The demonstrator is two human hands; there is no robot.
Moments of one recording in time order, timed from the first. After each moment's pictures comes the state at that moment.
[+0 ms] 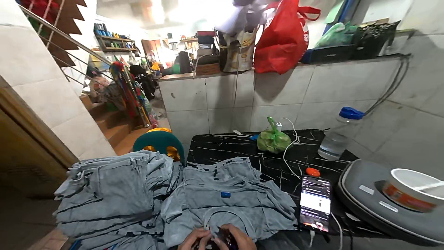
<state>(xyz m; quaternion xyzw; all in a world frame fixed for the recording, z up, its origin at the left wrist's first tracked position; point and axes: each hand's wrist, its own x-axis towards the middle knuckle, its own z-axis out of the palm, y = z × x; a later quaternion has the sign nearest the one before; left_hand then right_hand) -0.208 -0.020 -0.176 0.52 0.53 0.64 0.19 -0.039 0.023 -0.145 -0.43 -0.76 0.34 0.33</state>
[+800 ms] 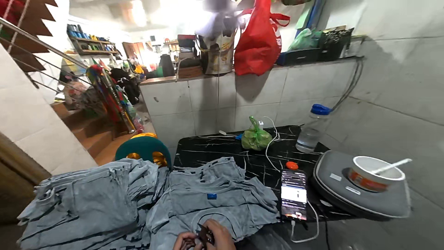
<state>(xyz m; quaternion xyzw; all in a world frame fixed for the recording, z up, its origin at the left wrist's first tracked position) -0.211 -0.016 -0.197 0.51 0.51 0.63 0.27 -0.062 0.041 -0.141 -0.42 -0.76 0.38 0.32</state>
